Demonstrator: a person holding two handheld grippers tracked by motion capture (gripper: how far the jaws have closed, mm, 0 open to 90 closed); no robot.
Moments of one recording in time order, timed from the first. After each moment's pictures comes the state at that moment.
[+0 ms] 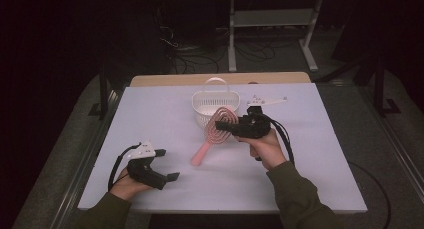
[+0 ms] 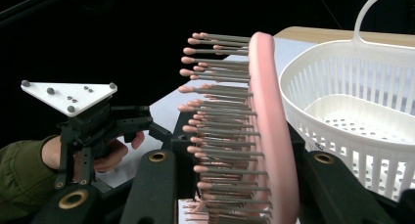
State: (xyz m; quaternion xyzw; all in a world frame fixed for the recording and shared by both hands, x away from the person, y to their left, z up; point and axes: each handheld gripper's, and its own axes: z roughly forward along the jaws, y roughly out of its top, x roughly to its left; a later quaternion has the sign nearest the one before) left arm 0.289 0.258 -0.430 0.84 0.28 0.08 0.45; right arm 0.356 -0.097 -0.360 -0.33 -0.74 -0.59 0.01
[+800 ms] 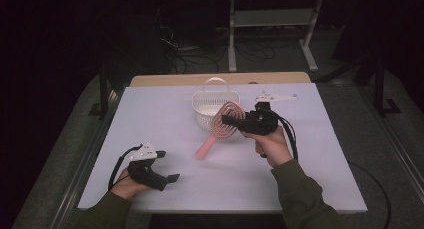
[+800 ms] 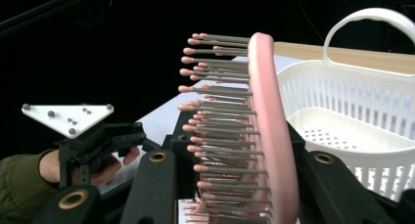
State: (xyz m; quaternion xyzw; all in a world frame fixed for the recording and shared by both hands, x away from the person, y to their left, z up) left arm 0.287 0.255 -0.435 0.85 0.28 0.09 0.43; right arm 0.356 -0.113 -0.347 -0.34 -0.72 -0.60 -0.01
